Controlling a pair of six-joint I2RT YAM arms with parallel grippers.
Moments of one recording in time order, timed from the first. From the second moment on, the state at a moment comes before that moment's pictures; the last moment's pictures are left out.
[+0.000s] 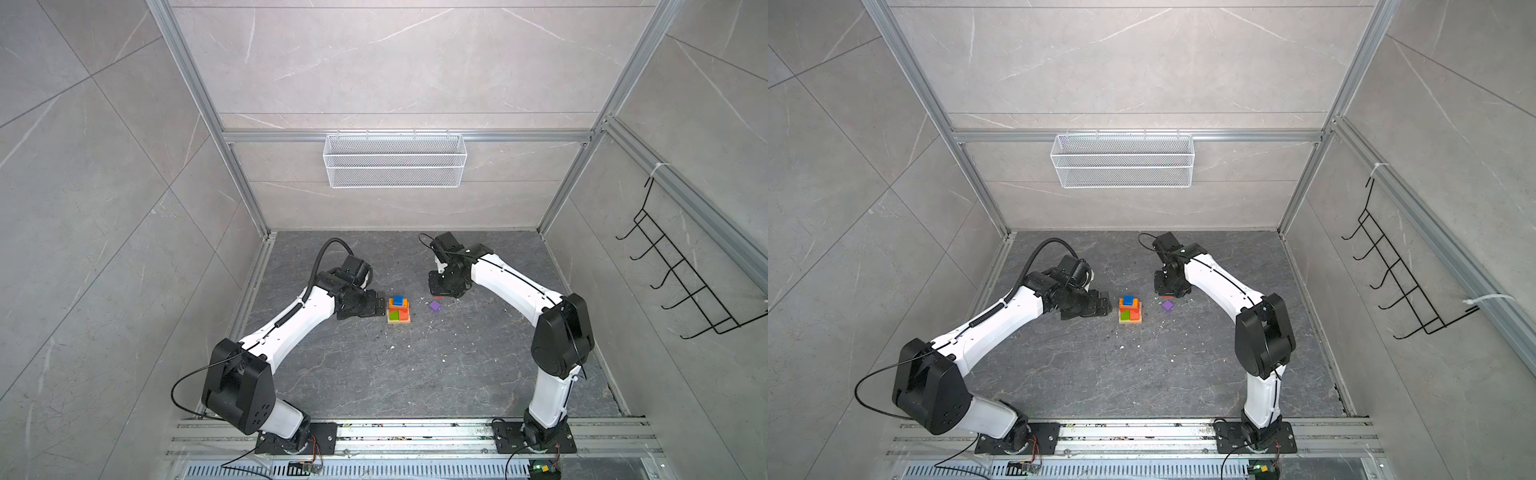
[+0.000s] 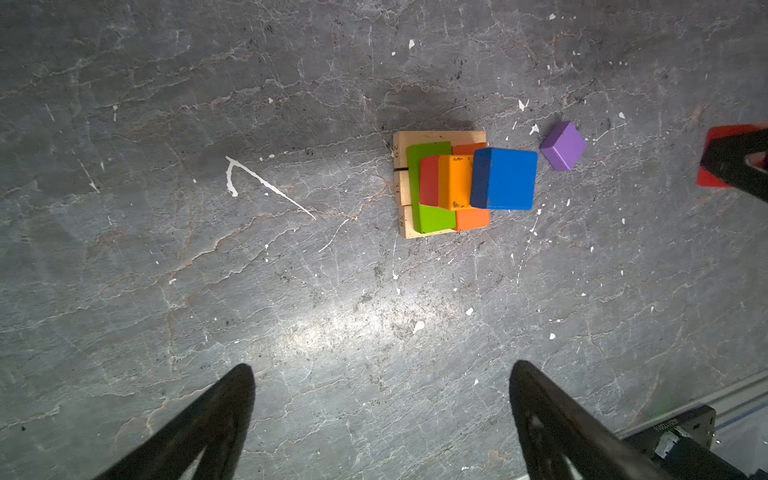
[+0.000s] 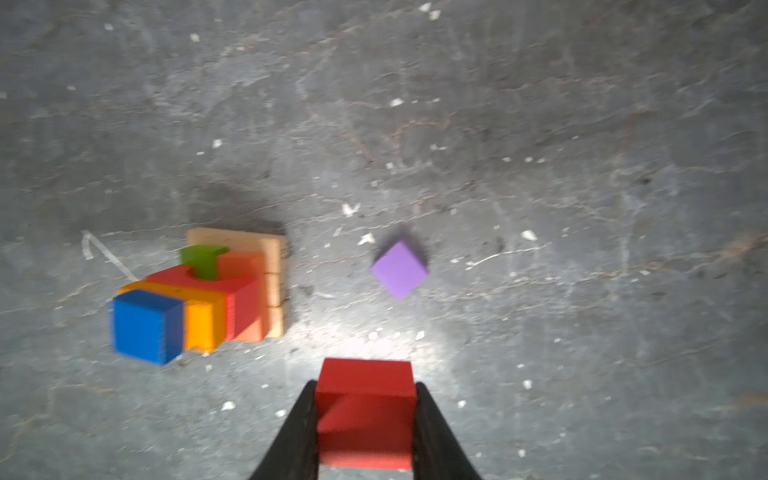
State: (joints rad) left arm -0.52 1.47 1.18 -0.83 0.13 -0.47; right arm 0.55 1.89 1.66 -1.00 -0.01 0.48
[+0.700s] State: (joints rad) left arm -0.52 1.20 1.08 -0.78 0.09 -0.39; right arm 0.80 2.11 2.01 -1.12 0.09 0.64
